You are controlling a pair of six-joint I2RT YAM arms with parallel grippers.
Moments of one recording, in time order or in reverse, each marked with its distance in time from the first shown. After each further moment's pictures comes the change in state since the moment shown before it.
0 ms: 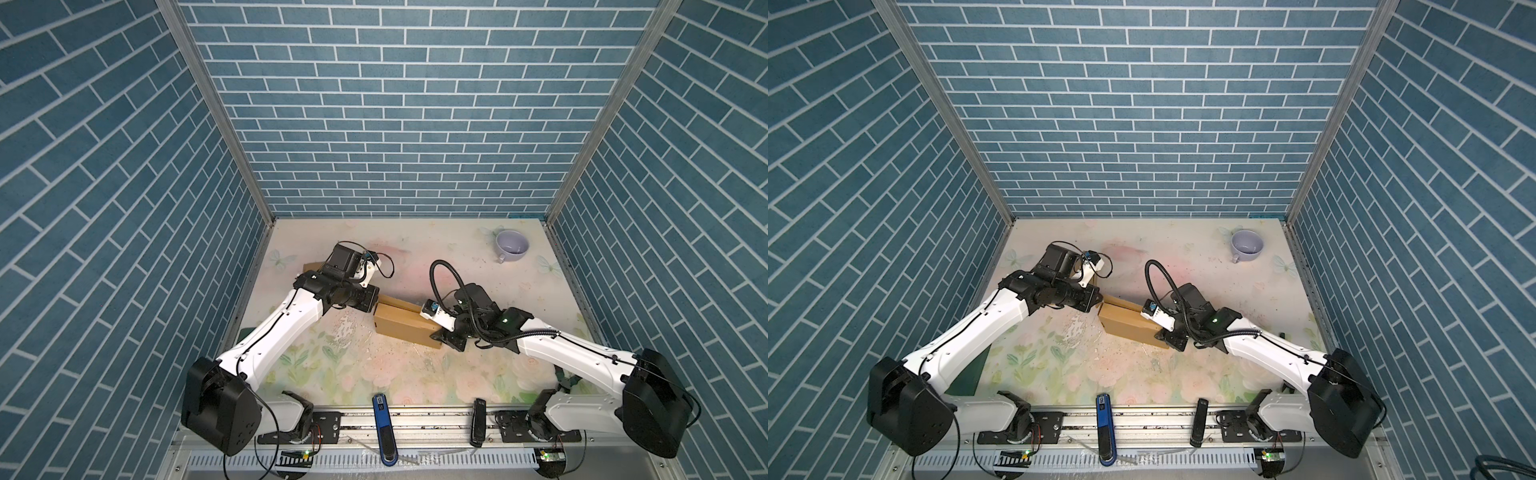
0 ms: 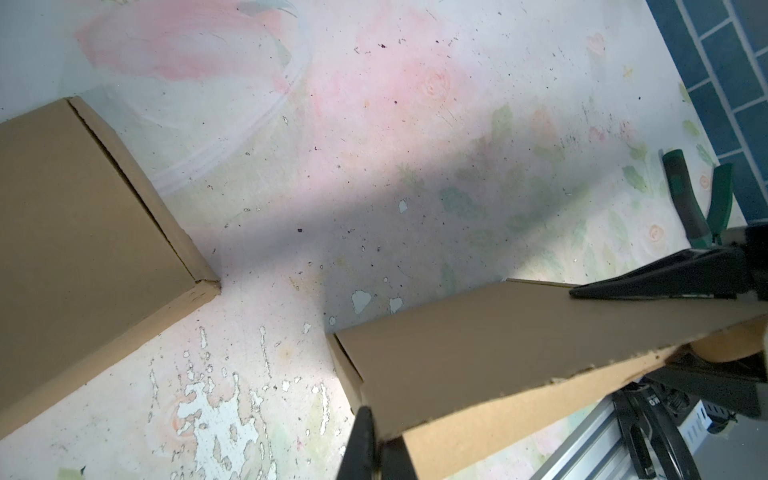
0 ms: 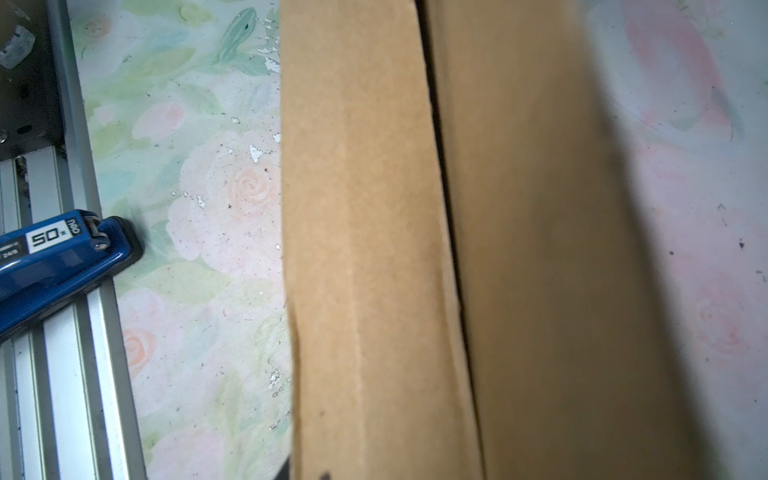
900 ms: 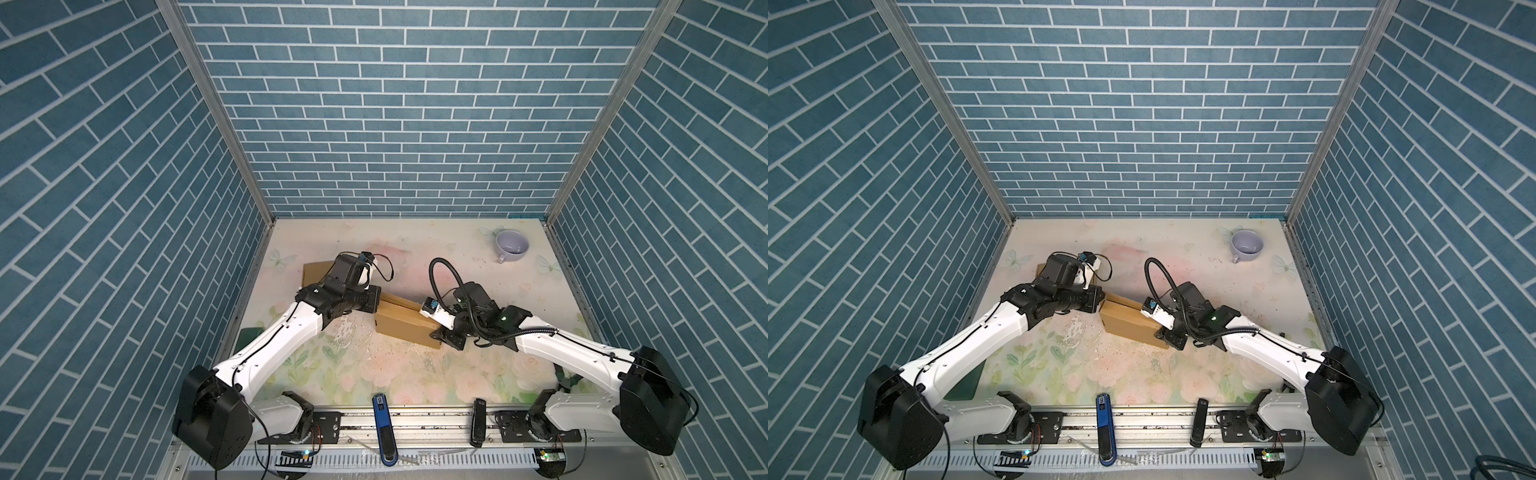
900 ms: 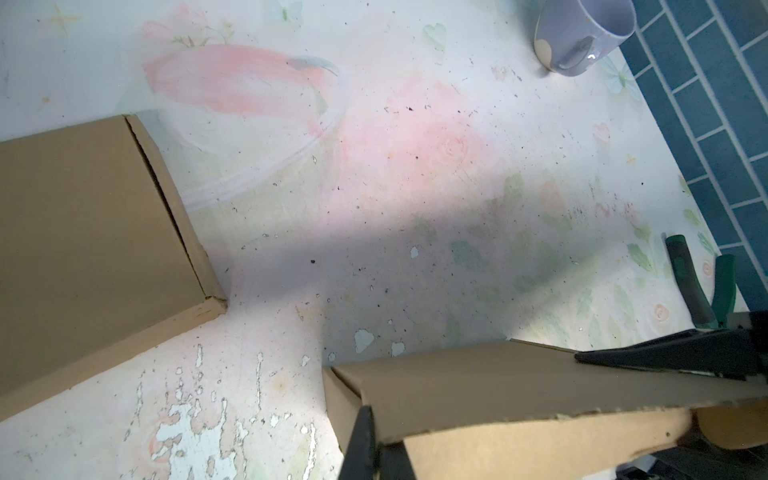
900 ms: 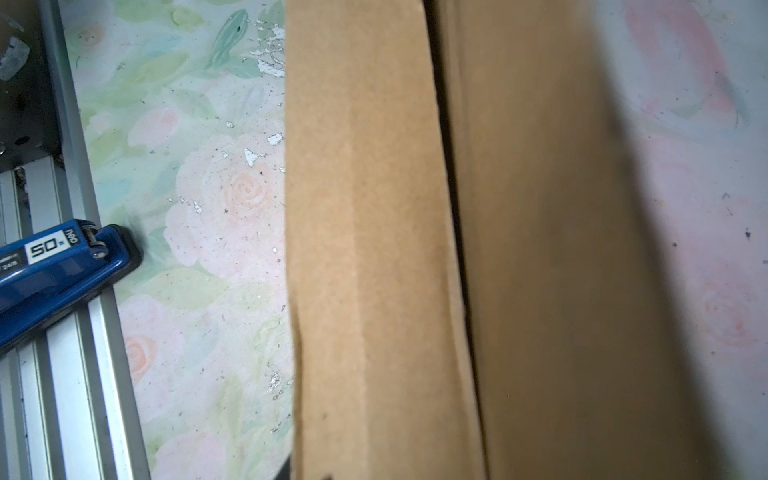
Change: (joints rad) left arm -0.057 -0.079 -0.151 0.221 -0.114 -0.173; right arm -0.004 0.016 0.014 -0.010 -0.001 0.020
